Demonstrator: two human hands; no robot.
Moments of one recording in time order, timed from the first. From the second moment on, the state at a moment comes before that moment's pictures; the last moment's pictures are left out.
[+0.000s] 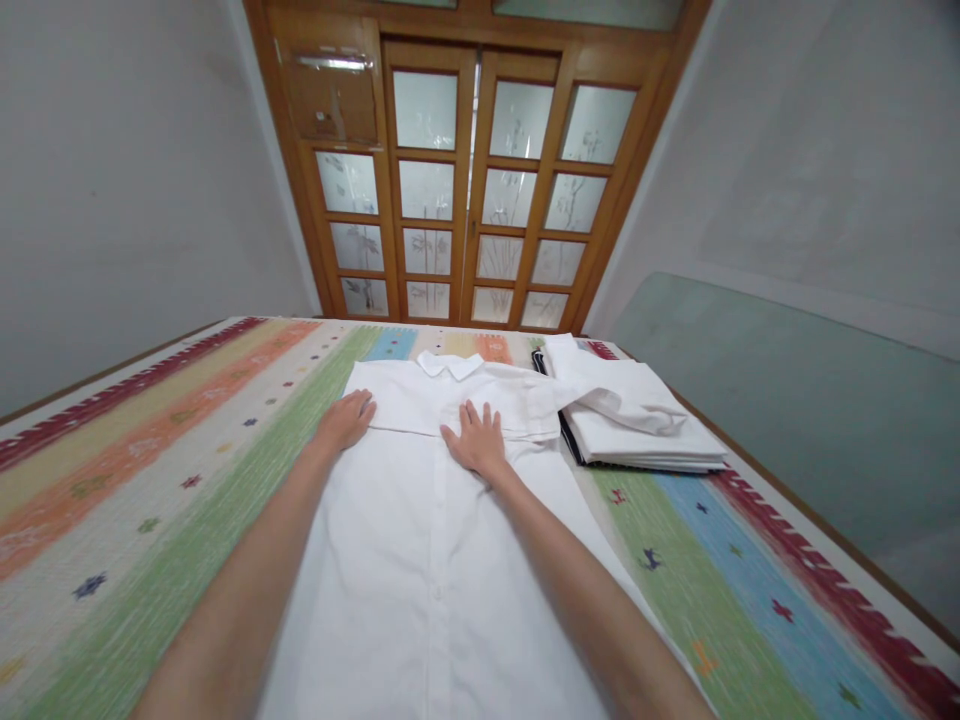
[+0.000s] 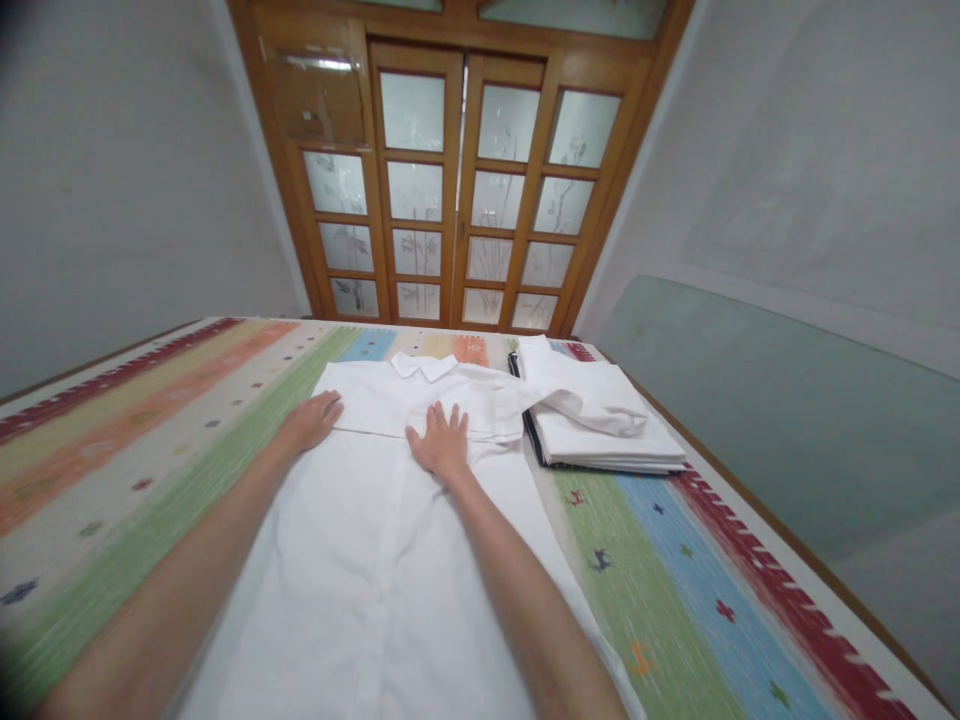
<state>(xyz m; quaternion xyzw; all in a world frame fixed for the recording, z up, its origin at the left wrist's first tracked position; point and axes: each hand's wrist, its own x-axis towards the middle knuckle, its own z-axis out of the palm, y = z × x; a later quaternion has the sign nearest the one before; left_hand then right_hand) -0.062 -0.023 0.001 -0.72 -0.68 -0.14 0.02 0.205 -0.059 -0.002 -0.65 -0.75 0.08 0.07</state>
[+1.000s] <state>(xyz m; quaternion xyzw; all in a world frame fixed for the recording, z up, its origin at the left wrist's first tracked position) -0.046 -0.031 0.012 -0.64 -0.75 -0.13 0.07 0.243 -0.024 0.001 -0.68 -0.73 0.08 0.04</state>
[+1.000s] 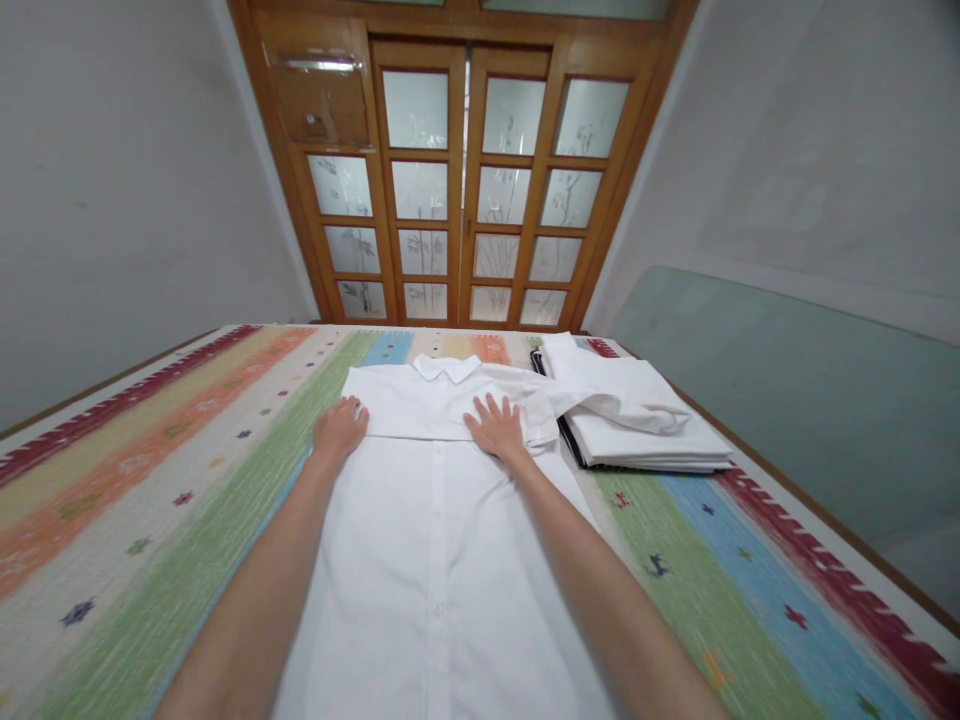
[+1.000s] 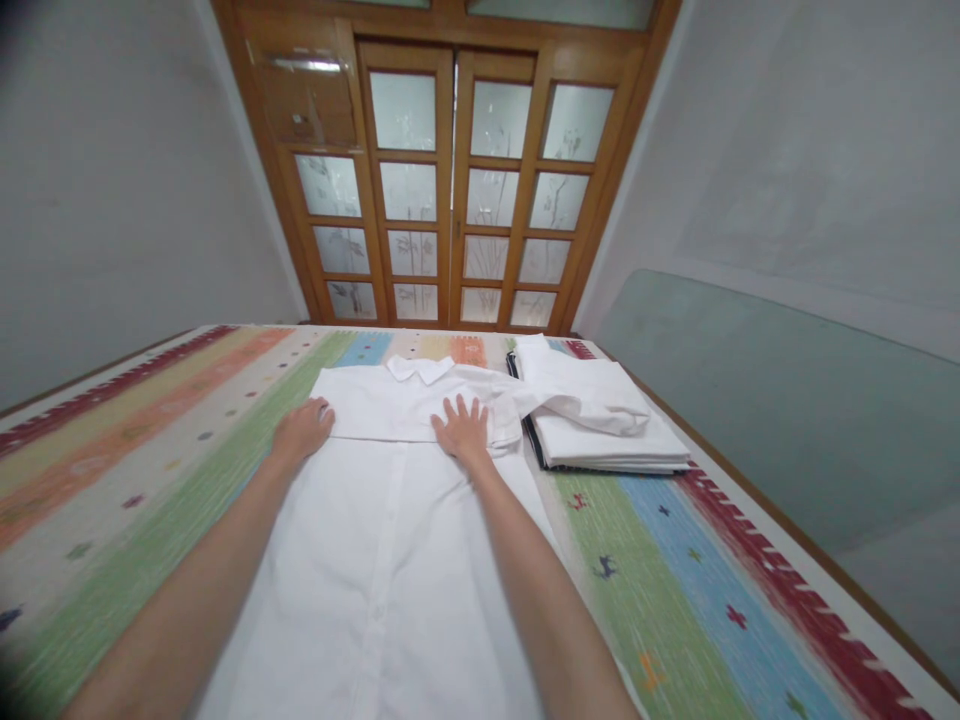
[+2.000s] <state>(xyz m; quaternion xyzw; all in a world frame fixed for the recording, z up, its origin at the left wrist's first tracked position) -0.087 -0.005 0.000 -0.58 -0.79 -0.18 0.09 0.231 0.028 0.007 -0.61 -0.78 0.07 0.11</state>
